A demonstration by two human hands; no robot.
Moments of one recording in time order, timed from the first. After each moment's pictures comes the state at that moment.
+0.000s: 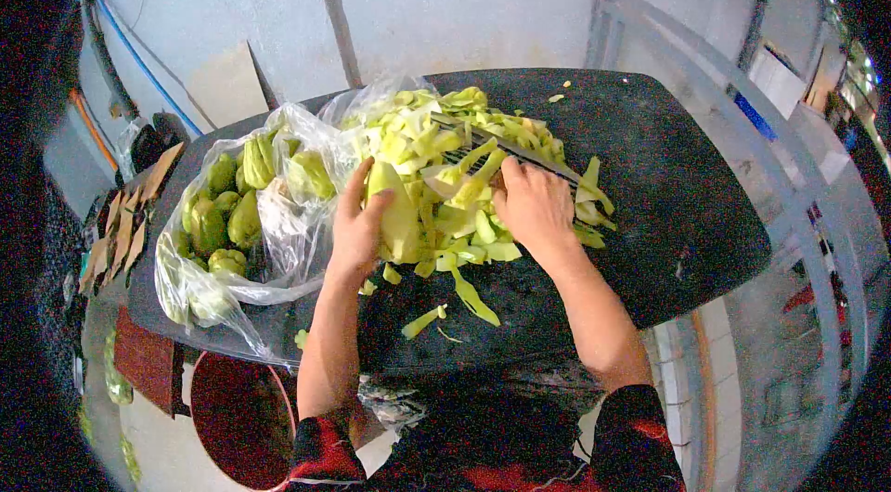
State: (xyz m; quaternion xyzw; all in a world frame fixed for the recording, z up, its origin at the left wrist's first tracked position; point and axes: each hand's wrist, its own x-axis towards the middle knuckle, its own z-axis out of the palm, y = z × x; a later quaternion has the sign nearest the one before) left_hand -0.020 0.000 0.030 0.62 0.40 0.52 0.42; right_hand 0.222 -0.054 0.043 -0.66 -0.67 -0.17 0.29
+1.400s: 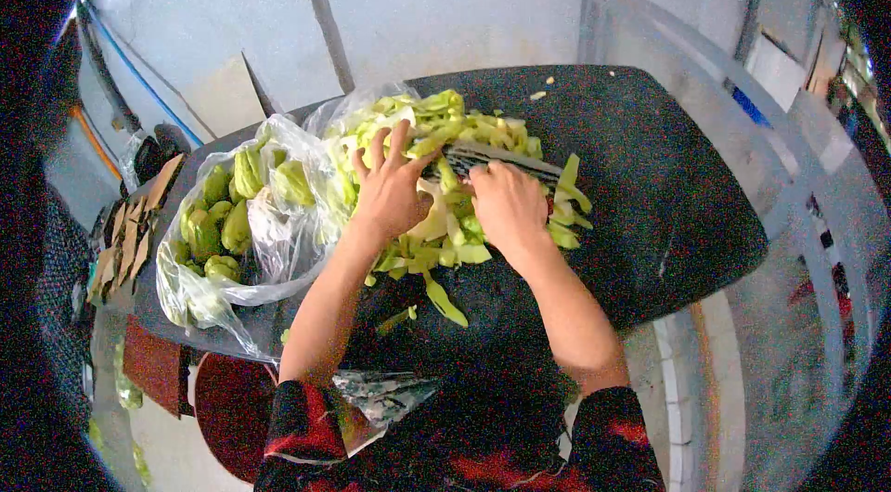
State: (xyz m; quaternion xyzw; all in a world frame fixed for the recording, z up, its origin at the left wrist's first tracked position) left_hand 0.065 0.008 0.065 0.87 0.41 0.25 -0.14; right_hand 0.239 -0.064 0.052 -0.65 -0.69 -0.15 0.28
